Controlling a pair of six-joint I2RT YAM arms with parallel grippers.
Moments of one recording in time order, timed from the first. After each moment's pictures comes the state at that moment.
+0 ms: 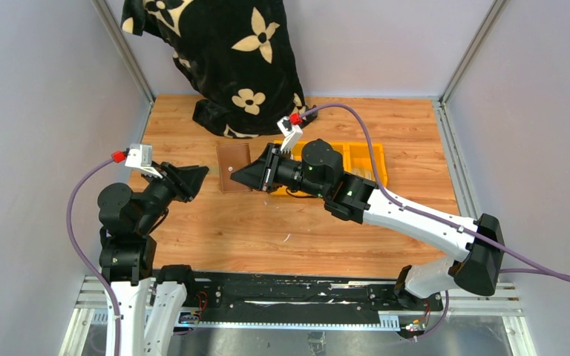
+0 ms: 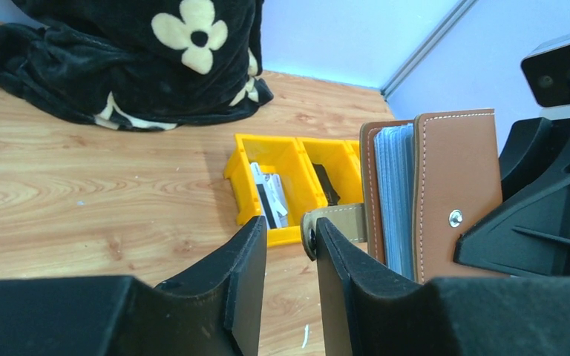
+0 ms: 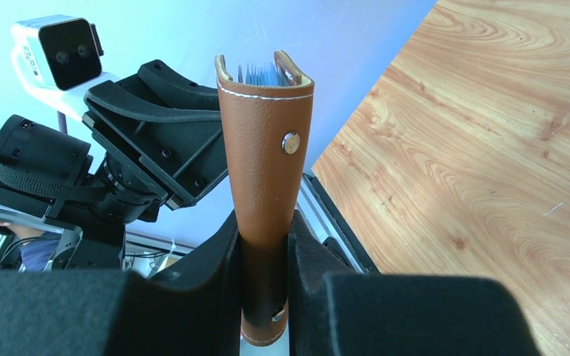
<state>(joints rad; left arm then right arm) 0.04 0.47 0.85 -0.40 0.47 -0.45 1.07 1.38 1.25 0.10 -0.10 0.86</state>
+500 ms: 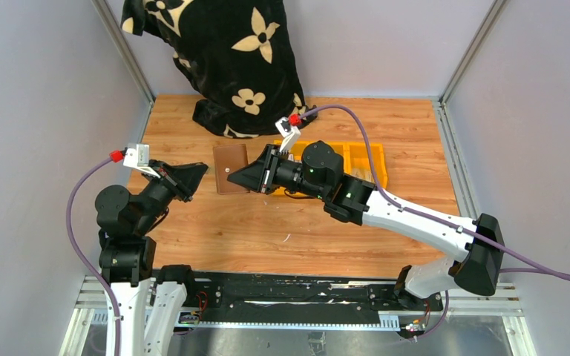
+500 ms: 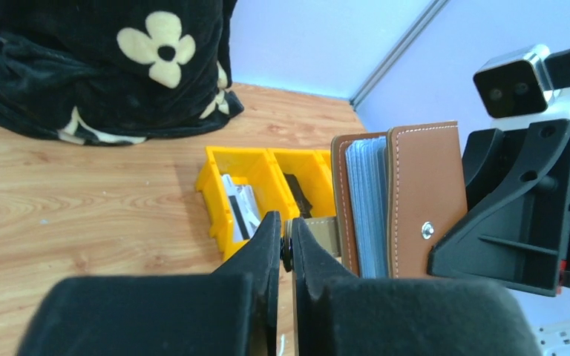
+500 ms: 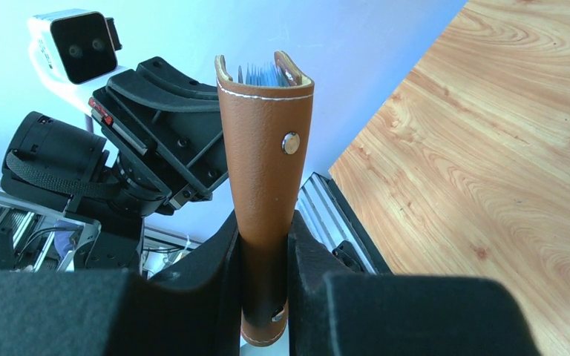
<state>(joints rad) 0.04 0.47 0.85 -0.34 0.52 -0.53 1.08 1.38 1.23 0.16 -0.12 0.88</state>
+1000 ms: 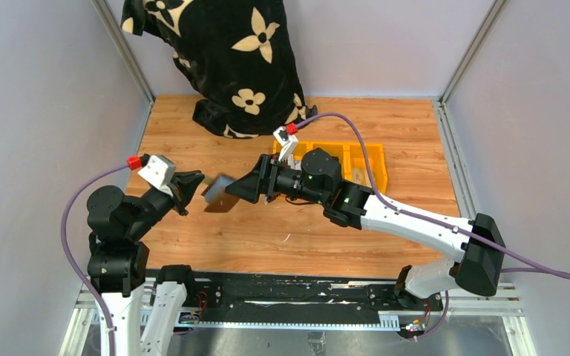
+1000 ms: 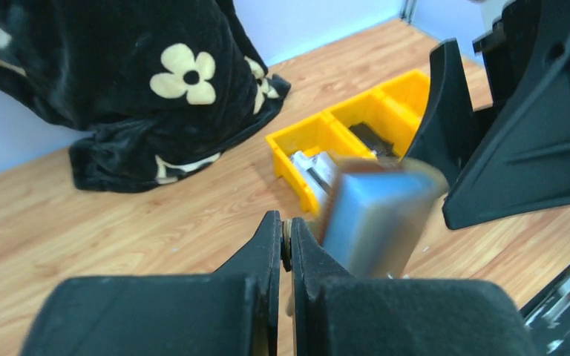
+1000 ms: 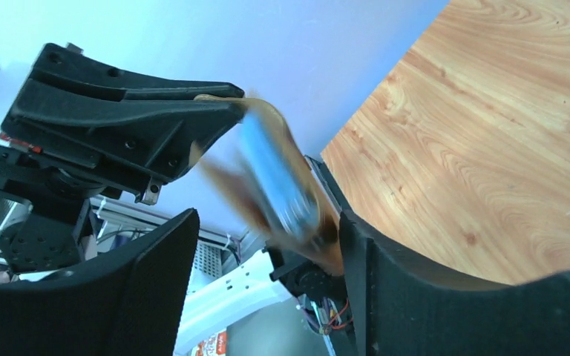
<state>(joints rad) 0.04 0.48 0.98 -0.54 0.63 0.02 1.08 1.38 1.16 0.21 -0.16 0.86</state>
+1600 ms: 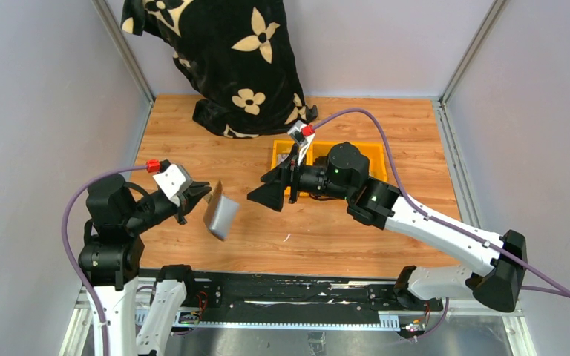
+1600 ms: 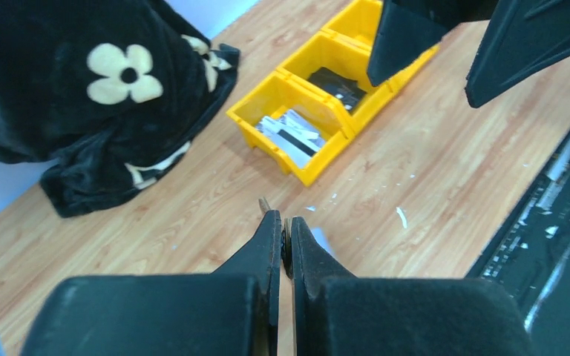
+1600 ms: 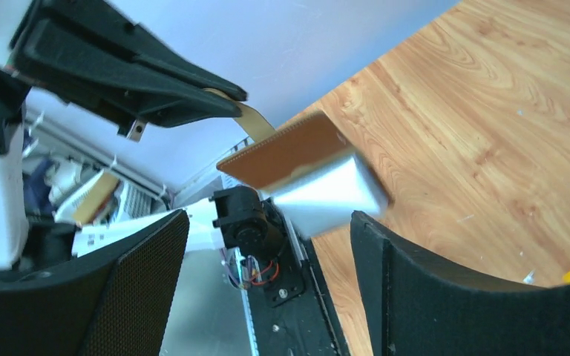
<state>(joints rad) 0.04 0.57 1.12 -0.83 0.82 0.41 1.00 1.22 1.12 0.07 -0.31 0.55</state>
